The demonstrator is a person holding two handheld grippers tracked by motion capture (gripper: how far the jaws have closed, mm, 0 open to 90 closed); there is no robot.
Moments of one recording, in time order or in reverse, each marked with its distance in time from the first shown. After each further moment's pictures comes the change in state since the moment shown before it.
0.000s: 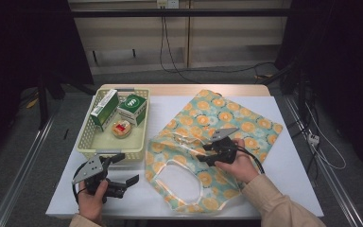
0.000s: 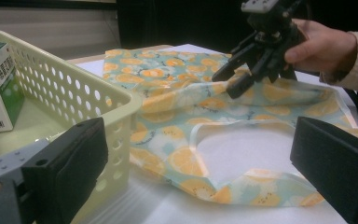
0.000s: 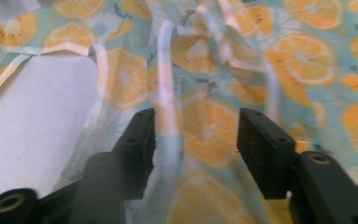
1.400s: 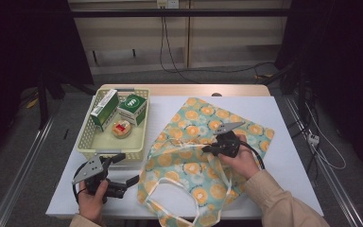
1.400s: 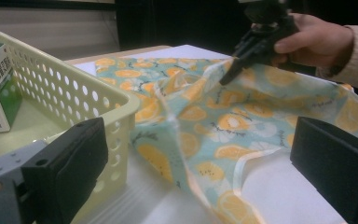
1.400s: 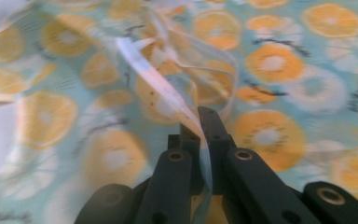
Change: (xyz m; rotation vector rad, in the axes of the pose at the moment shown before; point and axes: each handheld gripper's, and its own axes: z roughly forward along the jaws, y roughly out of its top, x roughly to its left) left arm 0.000 0.000 0.001 -0.001 -0.007 -0.001; right arm -0.017 0.007 -0.012 -0.048 0.018 0.084
